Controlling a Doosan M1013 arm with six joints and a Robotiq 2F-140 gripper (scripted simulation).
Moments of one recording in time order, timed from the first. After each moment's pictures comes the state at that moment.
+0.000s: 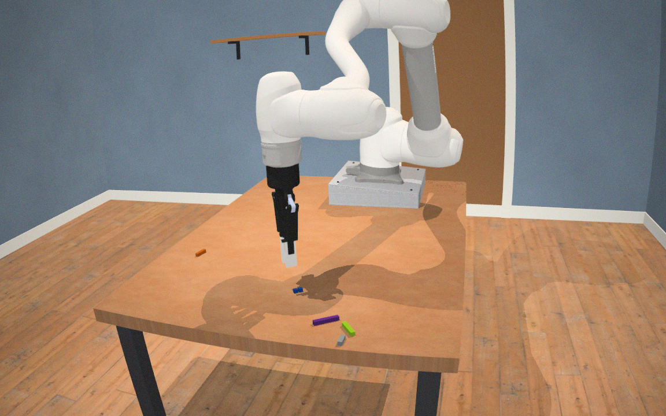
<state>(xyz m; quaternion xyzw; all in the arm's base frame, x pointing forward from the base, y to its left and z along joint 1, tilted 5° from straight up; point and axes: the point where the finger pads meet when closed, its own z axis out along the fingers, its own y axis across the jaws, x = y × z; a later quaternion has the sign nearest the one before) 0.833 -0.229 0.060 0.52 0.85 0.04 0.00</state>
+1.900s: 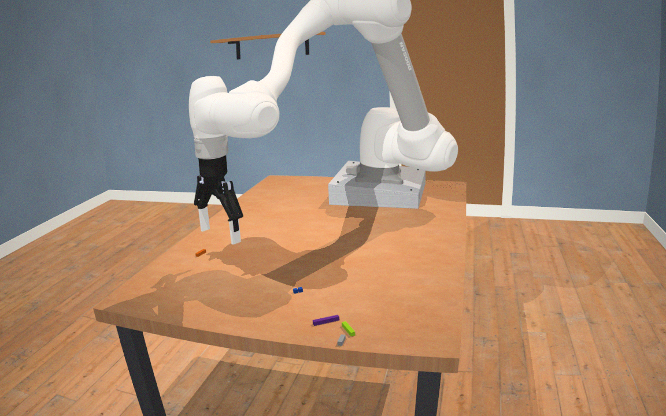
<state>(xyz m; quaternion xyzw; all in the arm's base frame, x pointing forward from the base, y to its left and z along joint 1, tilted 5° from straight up) 0.701 -0.440 0.036 0.33 0.94 0.03 0.01</state>
